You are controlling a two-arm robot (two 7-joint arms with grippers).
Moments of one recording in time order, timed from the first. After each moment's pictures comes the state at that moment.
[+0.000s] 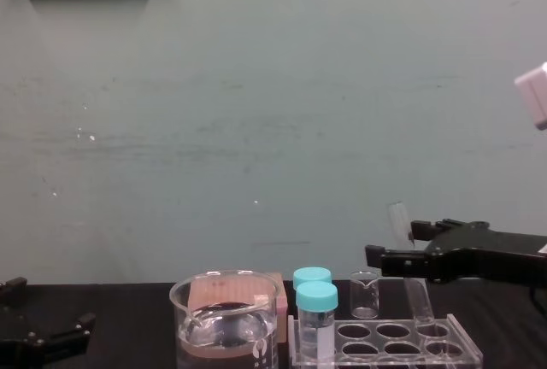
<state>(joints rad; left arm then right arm) -0.20 0.60 0.45 -1.41 -0.25 -0.12 0.03 0.51 0.39 -0.45 -1.17 0.37 -0.03 0.50</state>
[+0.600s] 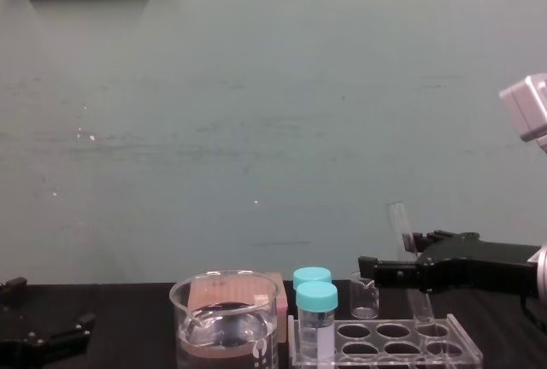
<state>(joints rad) -0.20 0.60 0.45 -1.41 -0.25 -0.12 0.03 0.53 0.35 -0.44 -1.11 0.34 -0.02 0.53</state>
